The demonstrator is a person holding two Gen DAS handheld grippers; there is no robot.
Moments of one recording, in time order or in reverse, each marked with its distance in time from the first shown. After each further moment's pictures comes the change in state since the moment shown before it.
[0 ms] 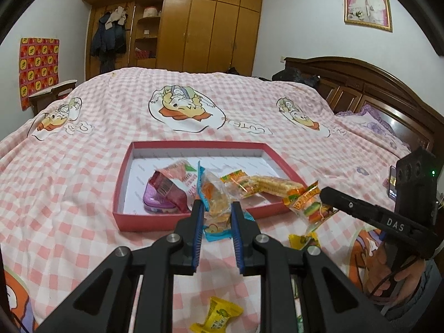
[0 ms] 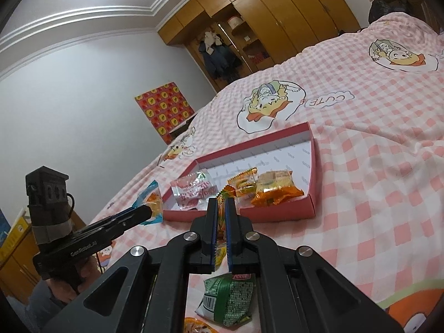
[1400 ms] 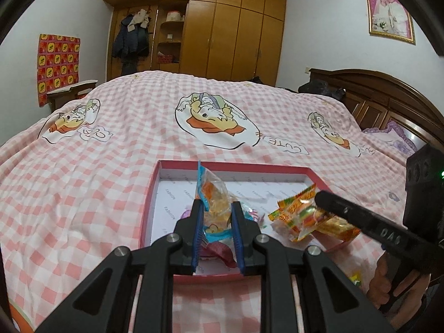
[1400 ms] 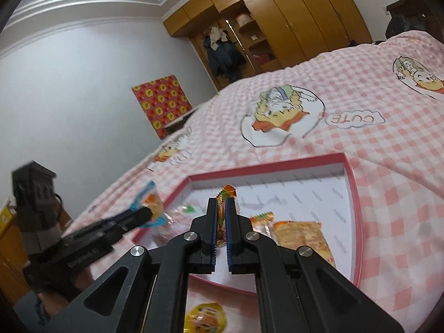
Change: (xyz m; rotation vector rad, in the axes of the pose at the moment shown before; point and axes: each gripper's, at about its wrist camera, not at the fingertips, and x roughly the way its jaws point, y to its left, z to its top) left arm 0.053 0.045 0.028 -0.064 -0.046 0.102; right arm 0.085 0.016 0.039 -0.099 0.025 -0.057
